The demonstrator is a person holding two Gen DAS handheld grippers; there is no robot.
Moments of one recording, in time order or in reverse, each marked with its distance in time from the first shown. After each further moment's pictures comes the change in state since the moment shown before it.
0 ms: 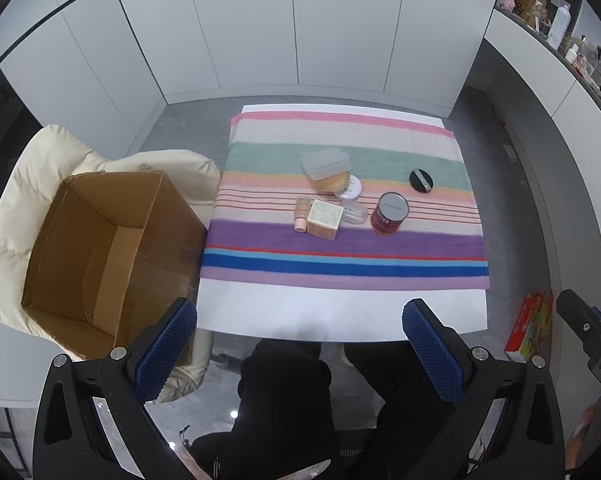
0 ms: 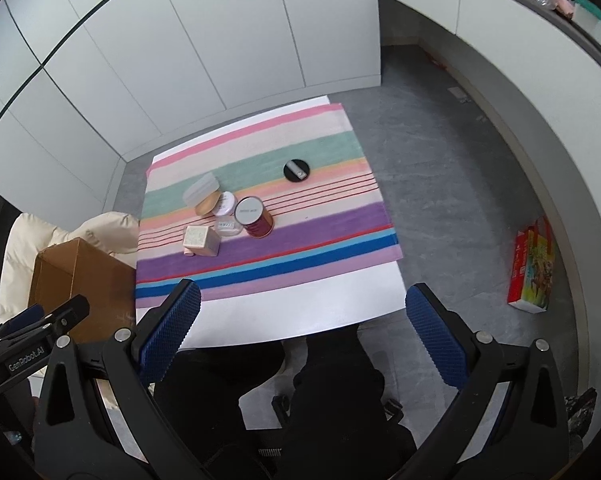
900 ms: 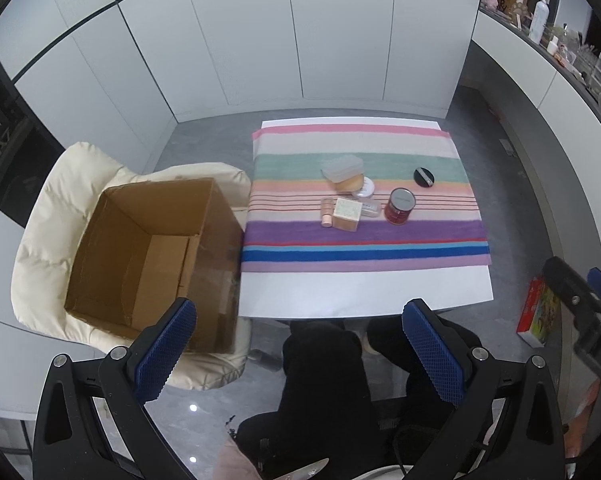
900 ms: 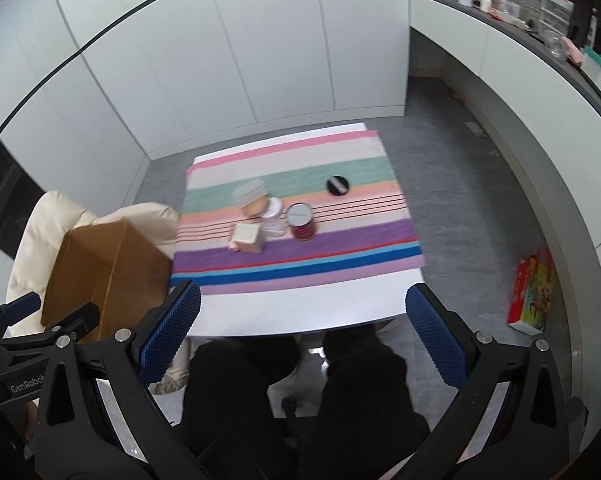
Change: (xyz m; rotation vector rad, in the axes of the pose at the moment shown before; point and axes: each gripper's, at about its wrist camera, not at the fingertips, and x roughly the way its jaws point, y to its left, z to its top) left arm -0.077 0.037 -0.028 0.062 -0.042 0.035; right arm -0.071 0.069 -0.029 -0.089 -0.095 0.018
